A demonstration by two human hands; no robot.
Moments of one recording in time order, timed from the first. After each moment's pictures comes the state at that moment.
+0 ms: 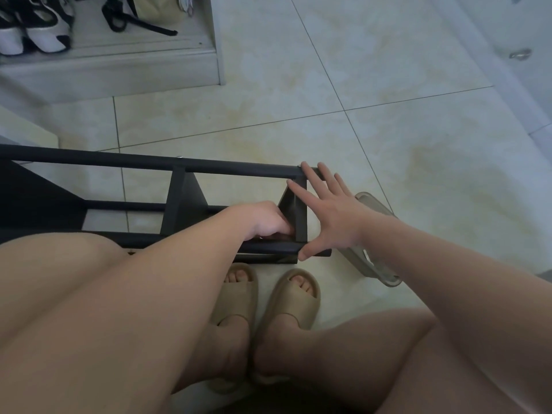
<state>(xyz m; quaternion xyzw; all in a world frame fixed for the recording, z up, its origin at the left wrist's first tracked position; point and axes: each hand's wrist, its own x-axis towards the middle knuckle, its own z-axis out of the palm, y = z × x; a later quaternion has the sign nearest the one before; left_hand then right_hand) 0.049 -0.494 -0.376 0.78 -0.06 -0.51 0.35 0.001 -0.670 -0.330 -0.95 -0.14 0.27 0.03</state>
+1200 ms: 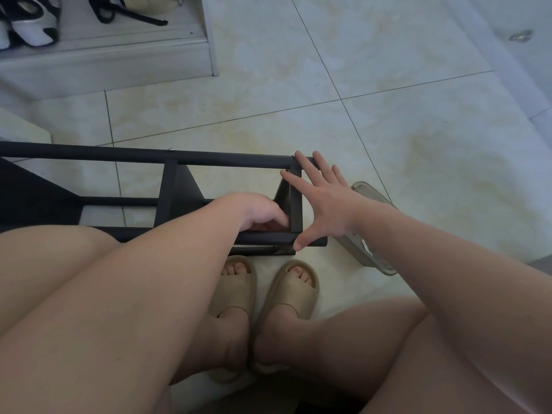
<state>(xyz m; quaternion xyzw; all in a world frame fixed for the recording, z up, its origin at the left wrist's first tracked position) 0.055 -0.496 -0.386 0.72 0.00 -0.61 0.35 0.002 -0.667 -0.329 -0.95 -0.12 0.27 0.06</state>
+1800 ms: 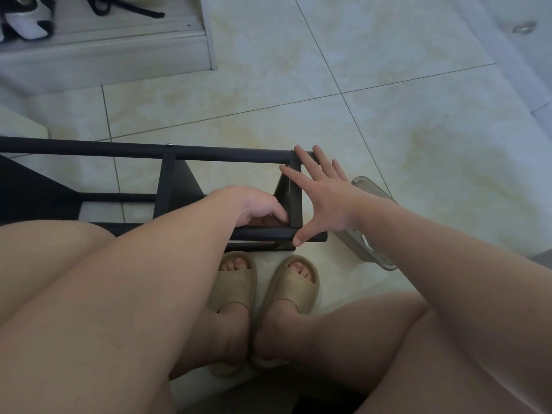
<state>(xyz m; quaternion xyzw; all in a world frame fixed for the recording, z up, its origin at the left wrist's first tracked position) 0.059 -0.495 -0.392 0.69 0.02 -0.63 0.35 0.001 -0.667 -0.331 -0.95 -0.11 0.27 0.07</state>
